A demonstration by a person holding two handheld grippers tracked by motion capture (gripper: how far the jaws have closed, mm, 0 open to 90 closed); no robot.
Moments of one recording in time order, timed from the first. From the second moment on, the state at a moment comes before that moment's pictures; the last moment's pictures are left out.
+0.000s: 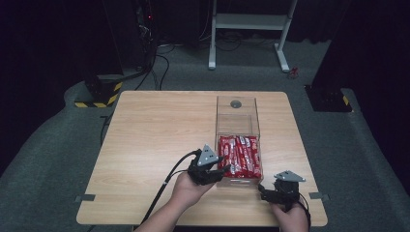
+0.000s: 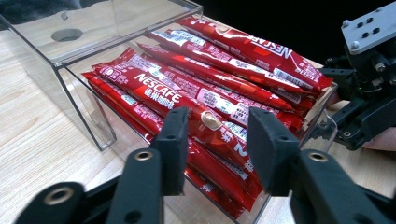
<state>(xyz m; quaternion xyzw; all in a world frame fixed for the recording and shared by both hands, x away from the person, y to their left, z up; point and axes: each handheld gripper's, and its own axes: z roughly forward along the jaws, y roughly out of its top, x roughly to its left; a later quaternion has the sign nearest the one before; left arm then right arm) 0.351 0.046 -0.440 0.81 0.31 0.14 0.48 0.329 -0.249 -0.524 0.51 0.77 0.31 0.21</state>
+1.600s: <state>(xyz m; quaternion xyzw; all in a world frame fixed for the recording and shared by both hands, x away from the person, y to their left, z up) 0.344 0.053 -0.448 0.78 0.33 0.11 0.52 0.329 -0.249 -0.524 0.51 0.77 0.31 0.21</state>
